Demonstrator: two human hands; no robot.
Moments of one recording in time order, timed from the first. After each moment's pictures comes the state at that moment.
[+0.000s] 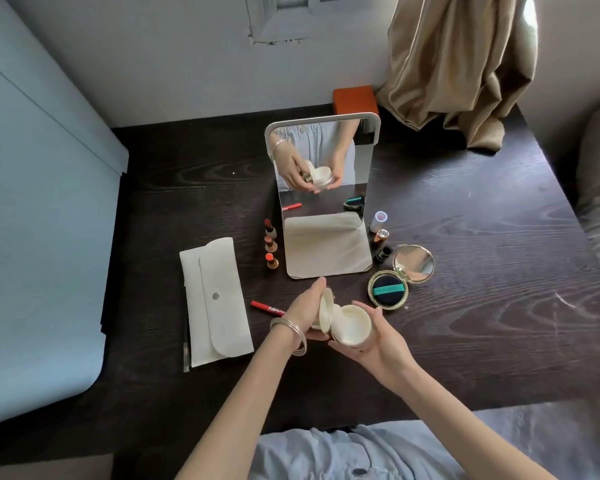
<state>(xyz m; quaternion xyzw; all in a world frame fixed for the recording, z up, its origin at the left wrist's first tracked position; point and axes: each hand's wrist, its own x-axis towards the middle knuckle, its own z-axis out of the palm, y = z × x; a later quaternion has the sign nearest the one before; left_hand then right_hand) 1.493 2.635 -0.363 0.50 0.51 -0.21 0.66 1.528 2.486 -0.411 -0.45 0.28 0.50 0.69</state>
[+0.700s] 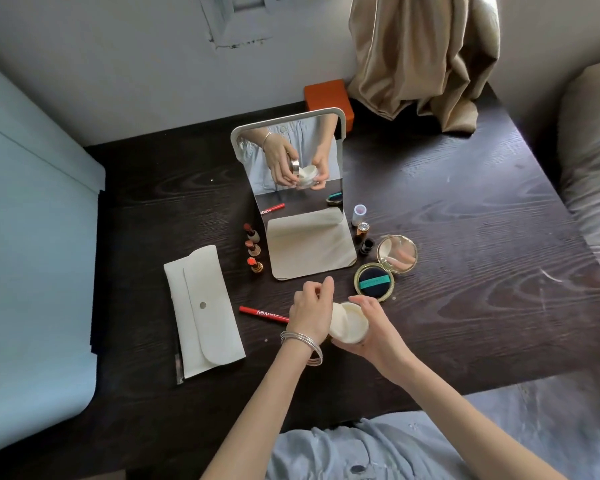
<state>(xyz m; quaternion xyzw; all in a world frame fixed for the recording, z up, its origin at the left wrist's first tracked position) 1.502 2.600 -0.365 0.71 0.44 -0.17 0.53 1.535 2.472 -0.404 -0.54 0.12 0.48 0.68</state>
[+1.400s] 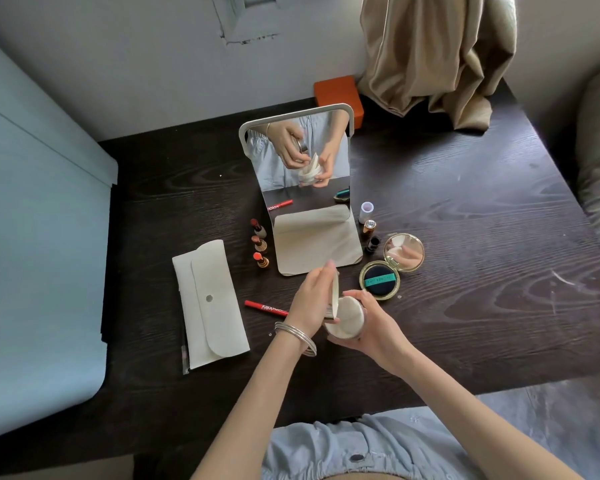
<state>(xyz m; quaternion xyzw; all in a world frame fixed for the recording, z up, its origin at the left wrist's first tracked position) 1.505 2.608 -0.339 0.63 0.43 -0.11 0.64 1.541 2.480 -0.416 -0.49 0.14 0.55 0.66</state>
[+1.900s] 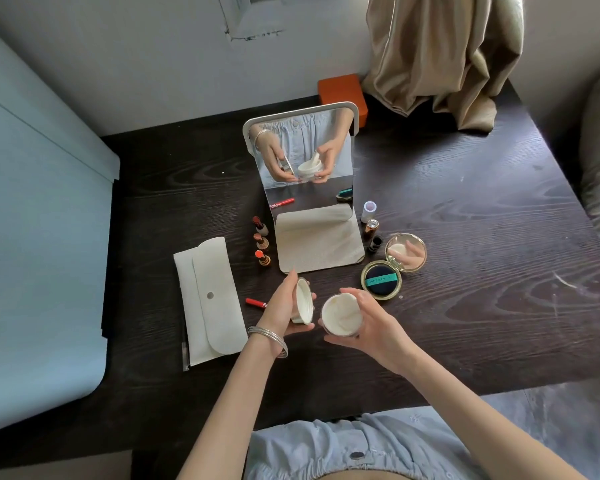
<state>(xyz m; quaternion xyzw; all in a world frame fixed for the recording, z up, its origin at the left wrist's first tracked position) 1.480 2.638 -0.354 0.44 0.53 -0.12 0.71 1.544 2.478 -0.409 -0.43 0.08 0.59 0.67</state>
